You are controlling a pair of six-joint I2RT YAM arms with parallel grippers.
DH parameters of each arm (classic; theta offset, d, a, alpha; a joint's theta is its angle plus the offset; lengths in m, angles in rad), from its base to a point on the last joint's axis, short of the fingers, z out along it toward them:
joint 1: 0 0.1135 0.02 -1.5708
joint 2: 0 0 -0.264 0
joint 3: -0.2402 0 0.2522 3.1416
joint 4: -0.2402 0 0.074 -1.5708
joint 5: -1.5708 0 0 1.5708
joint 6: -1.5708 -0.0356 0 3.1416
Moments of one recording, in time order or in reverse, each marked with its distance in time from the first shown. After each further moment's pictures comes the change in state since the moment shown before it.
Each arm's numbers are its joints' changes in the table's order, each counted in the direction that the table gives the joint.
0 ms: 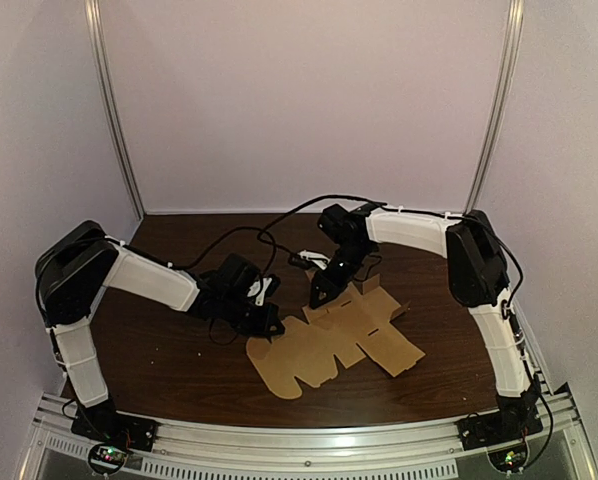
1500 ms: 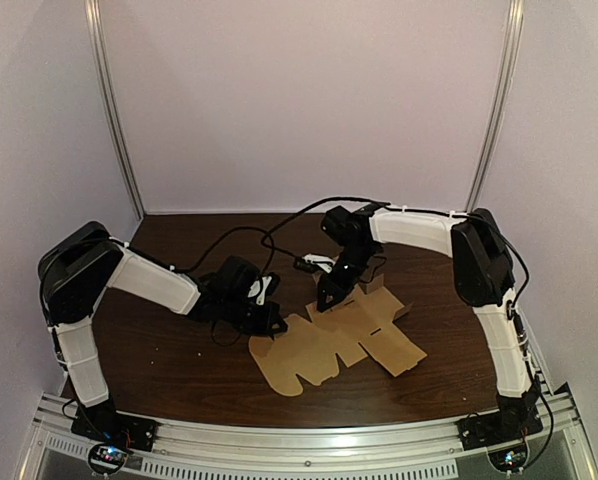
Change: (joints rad) left arm 0.000 0.018 0.023 0.100 0.004 0.038; right arm 0.000 -0.032 0.058 -0.019 -0.055 0.000
